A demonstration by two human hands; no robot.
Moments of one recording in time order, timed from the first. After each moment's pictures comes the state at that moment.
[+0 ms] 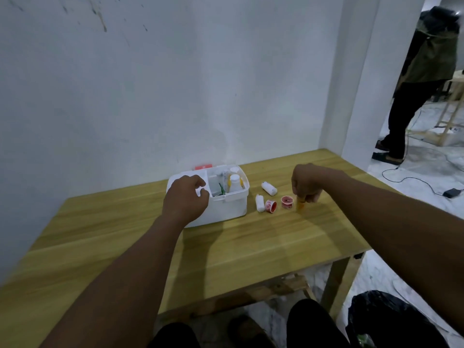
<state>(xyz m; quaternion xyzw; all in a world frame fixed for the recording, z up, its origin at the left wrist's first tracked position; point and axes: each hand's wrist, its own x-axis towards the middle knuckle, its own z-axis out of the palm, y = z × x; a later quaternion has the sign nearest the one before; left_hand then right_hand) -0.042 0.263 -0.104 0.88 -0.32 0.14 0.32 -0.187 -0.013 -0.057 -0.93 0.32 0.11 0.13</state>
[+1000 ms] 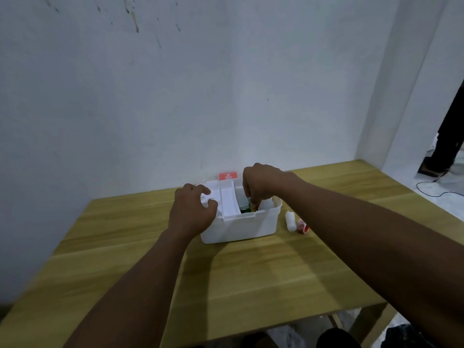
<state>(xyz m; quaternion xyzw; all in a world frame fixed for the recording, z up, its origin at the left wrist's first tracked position) -0.001 0.285 -0.111 0.89 -0.26 0.13 0.34 -0.057 0.095 -0.040 -1.00 0.08 0.04 0.02</state>
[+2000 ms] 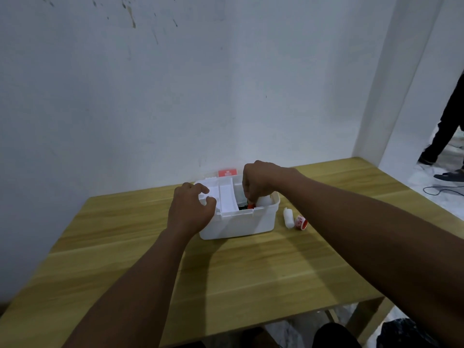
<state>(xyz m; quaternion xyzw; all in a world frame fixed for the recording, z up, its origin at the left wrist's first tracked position) 0.000 0.283 -0.118 0.88 -0.25 0.14 0.37 -0.058 0.092 -0.038 -0.99 0.08 0.05 0.04</state>
